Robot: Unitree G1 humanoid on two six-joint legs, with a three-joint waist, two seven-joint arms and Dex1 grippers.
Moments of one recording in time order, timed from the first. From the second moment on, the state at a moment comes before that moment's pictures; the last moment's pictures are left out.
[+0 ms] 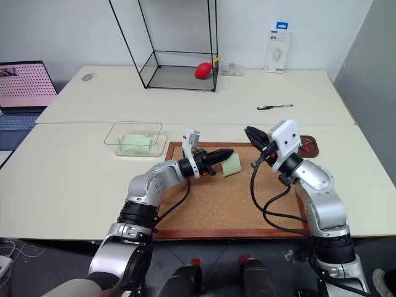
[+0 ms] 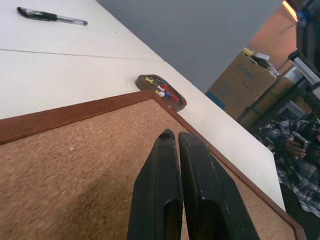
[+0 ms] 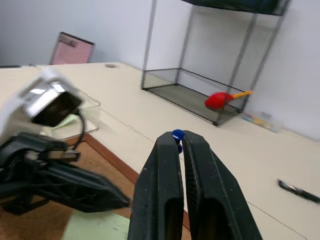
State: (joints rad) left arm -0.68 0.12 0.02 0.41 -0.49 0.57 -0.81; right arm -0.37 -0.43 -0.07 -0.27 0.27 0.32 0.53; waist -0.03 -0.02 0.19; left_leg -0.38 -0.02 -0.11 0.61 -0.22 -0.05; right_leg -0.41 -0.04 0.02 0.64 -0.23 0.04
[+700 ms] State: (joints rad) left arm -0.66 0.12 0.03 0.40 -0.49 0.58 -0.81; right arm -0.48 -0.57 -0.07 0.27 -0.04 0.24 0.36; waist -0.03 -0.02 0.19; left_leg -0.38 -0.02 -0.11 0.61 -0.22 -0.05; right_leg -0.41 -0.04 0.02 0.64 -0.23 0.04
